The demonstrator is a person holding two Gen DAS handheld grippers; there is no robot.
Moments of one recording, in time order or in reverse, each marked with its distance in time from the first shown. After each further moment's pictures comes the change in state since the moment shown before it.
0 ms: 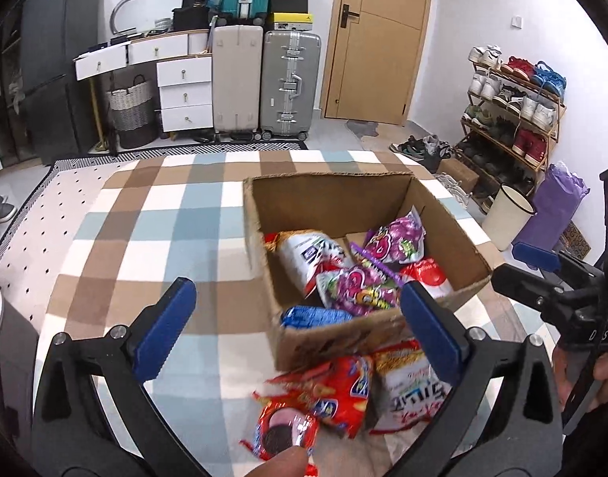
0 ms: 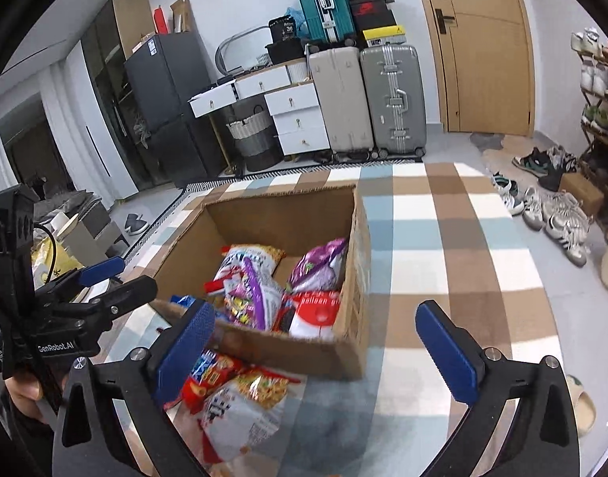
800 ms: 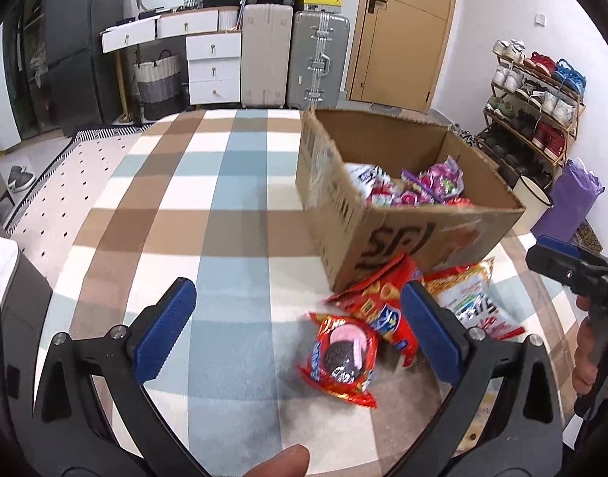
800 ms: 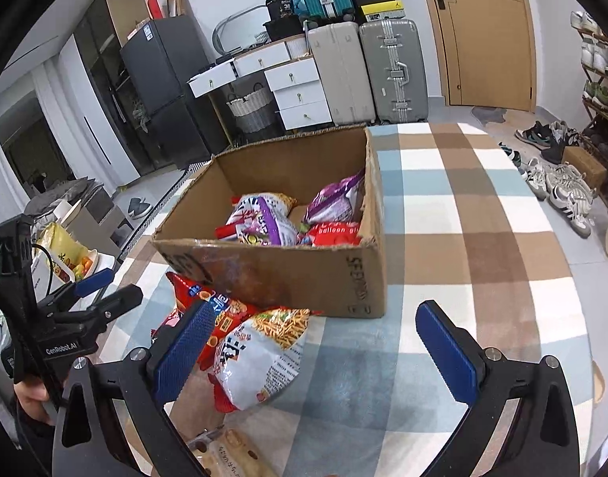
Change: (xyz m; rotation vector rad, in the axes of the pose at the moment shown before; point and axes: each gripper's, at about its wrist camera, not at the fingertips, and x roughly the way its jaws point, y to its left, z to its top) left arm -0.017 0.040 -0.067 -0.053 0.072 0.066; right arm 0.001 0.015 -0.043 0.031 0.087 0.015
